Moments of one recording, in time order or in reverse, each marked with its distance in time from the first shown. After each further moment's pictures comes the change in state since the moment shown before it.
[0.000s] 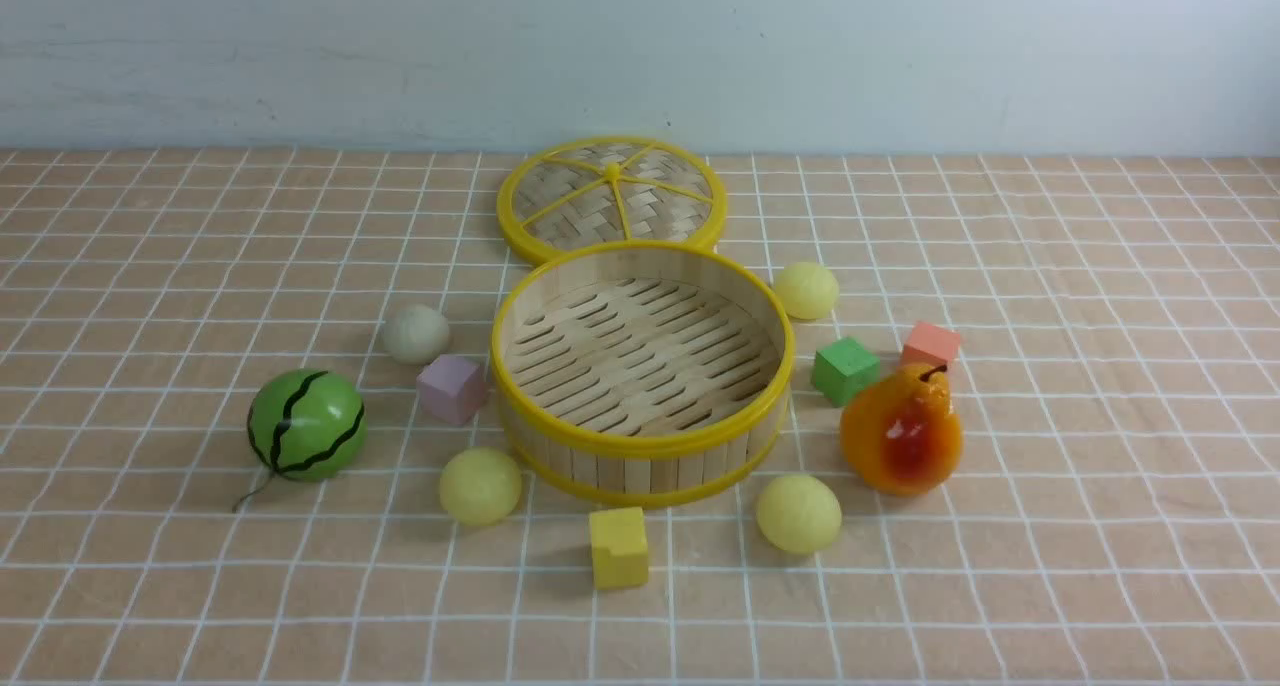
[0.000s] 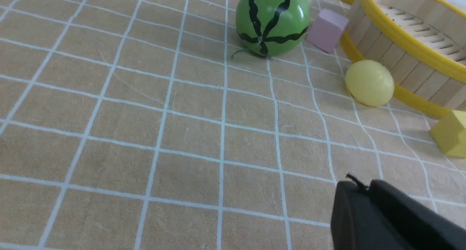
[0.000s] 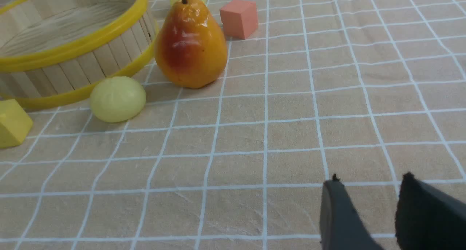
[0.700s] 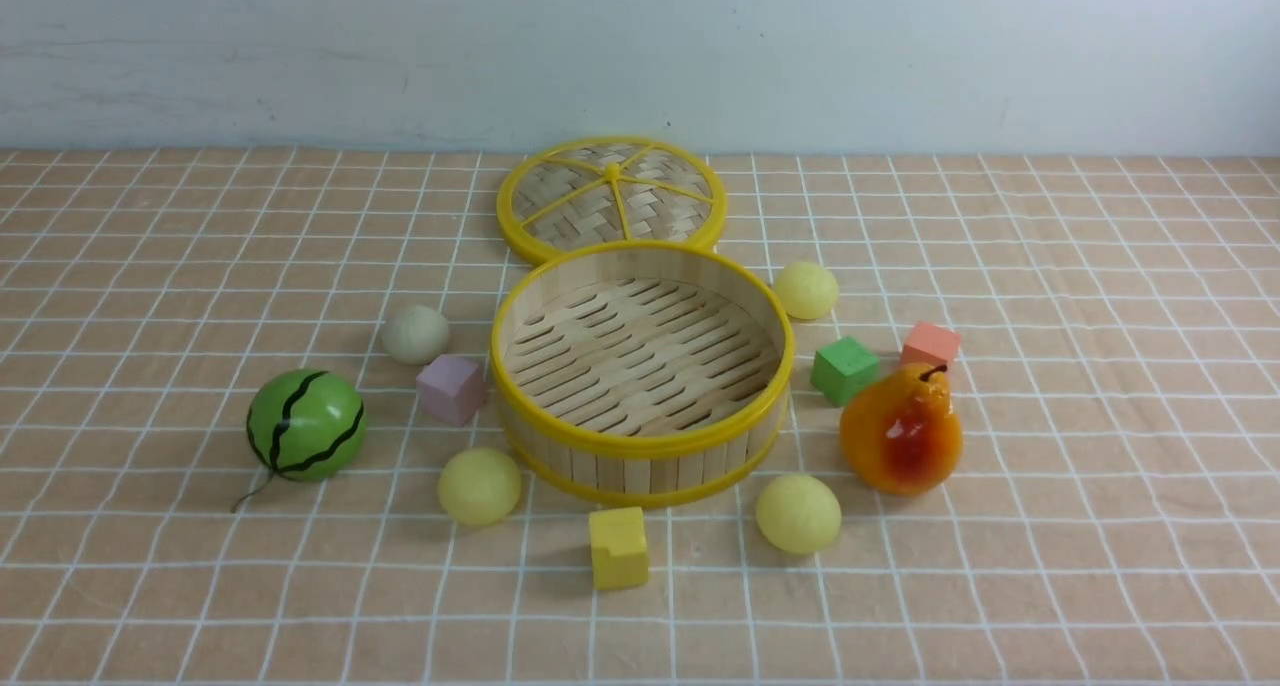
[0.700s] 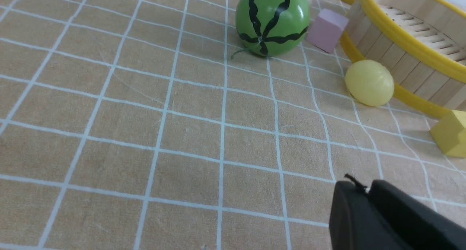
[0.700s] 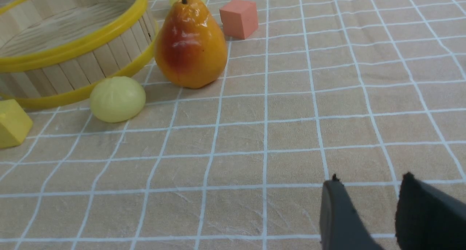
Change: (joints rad) right arm 0.000 0.000 0.000 0.000 0.000 0.000; left arm 0.000 0.000 0.000 0.000 -0.004 0.000
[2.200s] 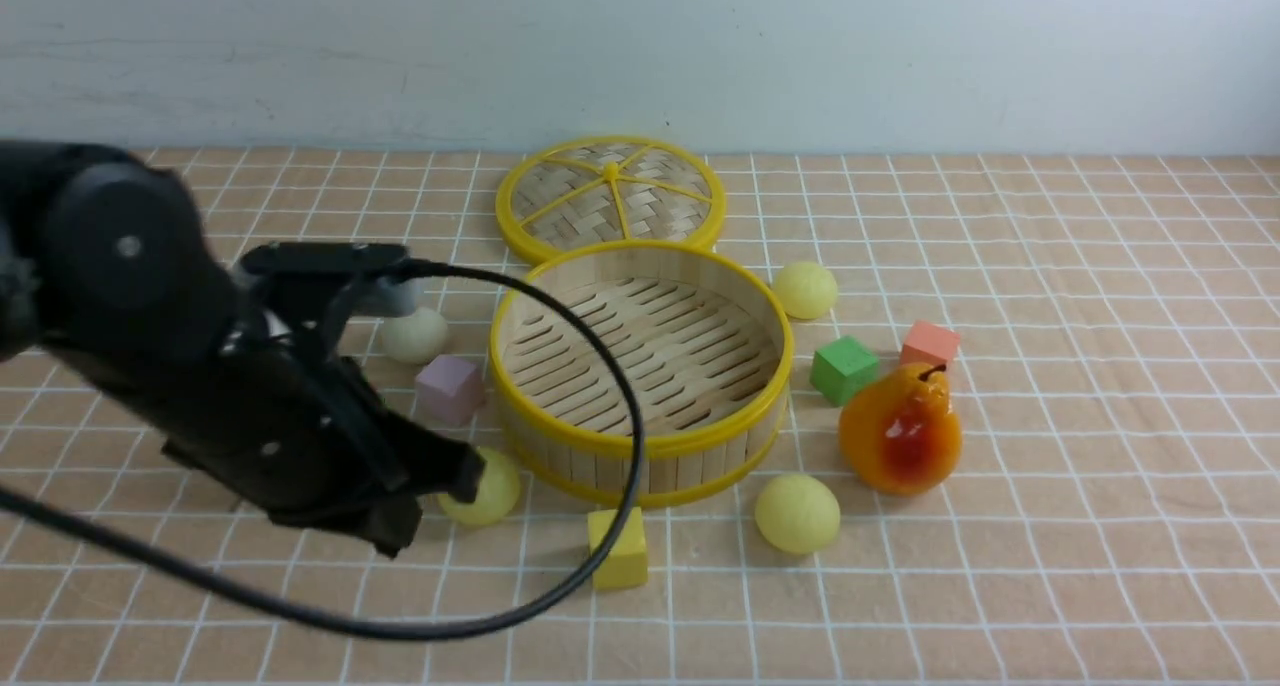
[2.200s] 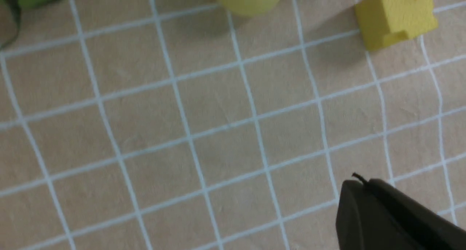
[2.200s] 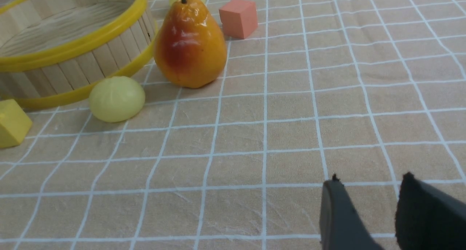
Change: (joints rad) right arm 0.000 0.000 0.000 0.000 0.000 0.000; left arm -0.320 1.482 -1.127 0.010 0.493 0.106
